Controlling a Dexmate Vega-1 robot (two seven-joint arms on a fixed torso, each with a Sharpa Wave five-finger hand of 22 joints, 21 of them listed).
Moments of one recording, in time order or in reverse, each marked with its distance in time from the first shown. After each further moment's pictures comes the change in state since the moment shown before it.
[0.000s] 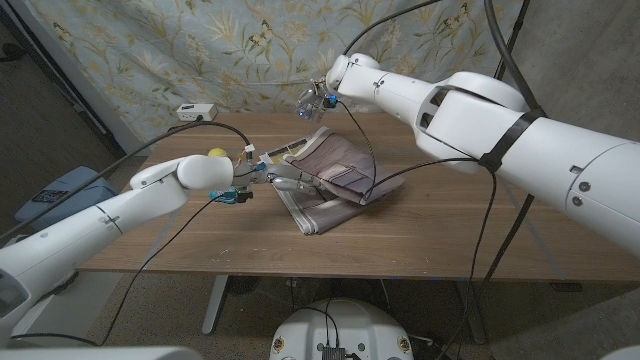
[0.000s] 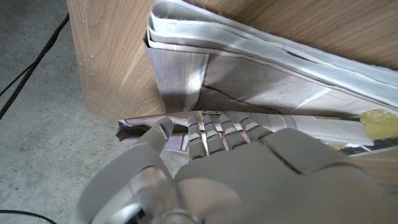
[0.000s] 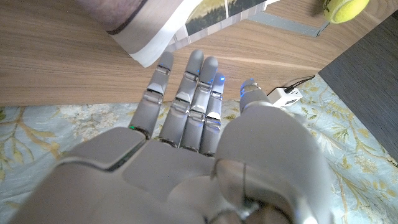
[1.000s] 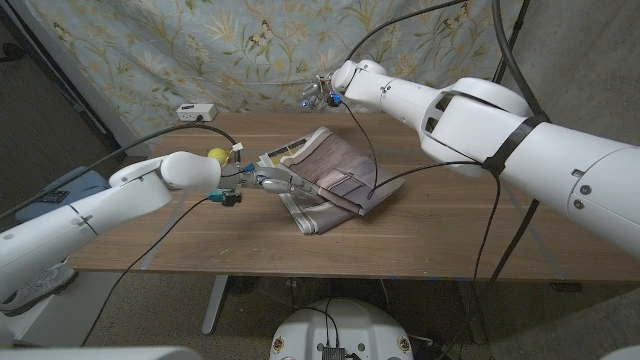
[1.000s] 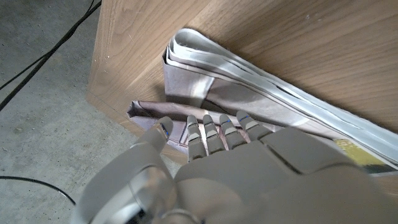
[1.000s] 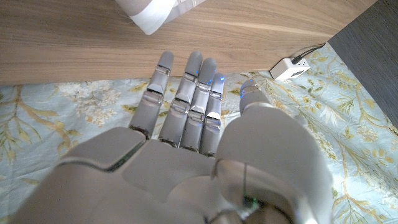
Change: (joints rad) left arm 0.075 0.129 -0.075 -0.123 -0.177 0.140 -0.029; left_hand 0.001 0.001 -0.007 0.002 -0.008 0.004 -0.004 0.000 0.003 0.005 0.005 0.000 0.000 0.000 -0.001 -0.008 0.004 0.036 0.011 0.005 0.000; right arm -0.025 -0.029 -0.002 -0.001 0.047 0.088 -0.168; right_hand -0.009 0.009 0.008 -0.008 0.000 0.000 0.000 -0.015 0.005 -0.023 0.012 -0.013 0.000 -0.023 0.012 -0.007 0.000 0.000 0.000 0.000 0.000
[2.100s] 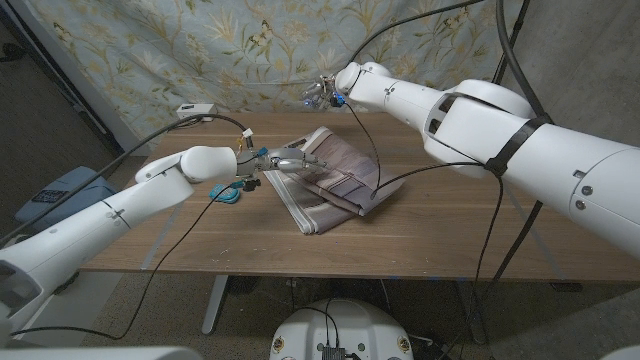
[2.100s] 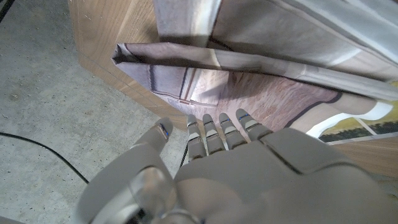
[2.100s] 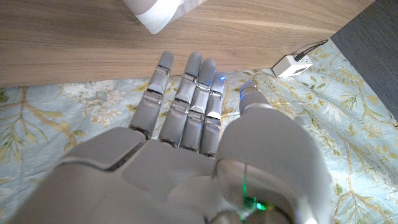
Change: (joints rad) left arm -0.122 -0.206 0.087 0.164 0.072 -0.092 0.102; left_hand -0.006 -0.006 0.007 0.007 0.000 0.005 0.006 0.000 0.000 0.011 0.000 0.000 0.004 0.019 -0.001 0.000 0.000 0.011 0.000 0.004 0.000; right arm -0.001 -0.020 0.004 0.000 0.009 0.007 0.019; right_hand -0.009 0.009 -0.002 -0.008 0.000 0.009 -0.020 -0.007 0.005 -0.009 -0.009 -0.004 0.002 -0.016 -0.005 -0.004 0.010 -0.009 -0.009 0.000 0.000
